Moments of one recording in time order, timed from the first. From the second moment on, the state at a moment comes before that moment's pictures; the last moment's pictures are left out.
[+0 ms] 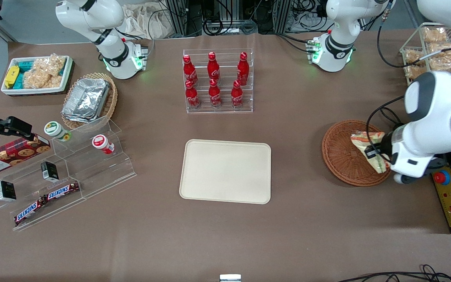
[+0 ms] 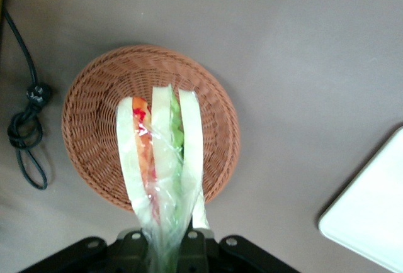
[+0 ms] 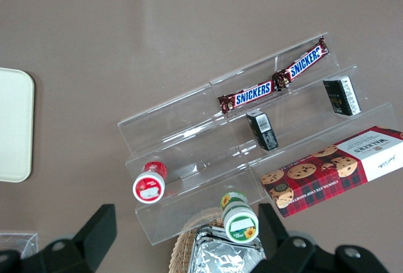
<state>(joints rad) 0.14 0.27 -0.27 -1.58 0.08 1.70 -0.56</state>
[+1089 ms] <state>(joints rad) -0.23 0.59 -0.37 -1.51 0.16 1.87 -0.61</state>
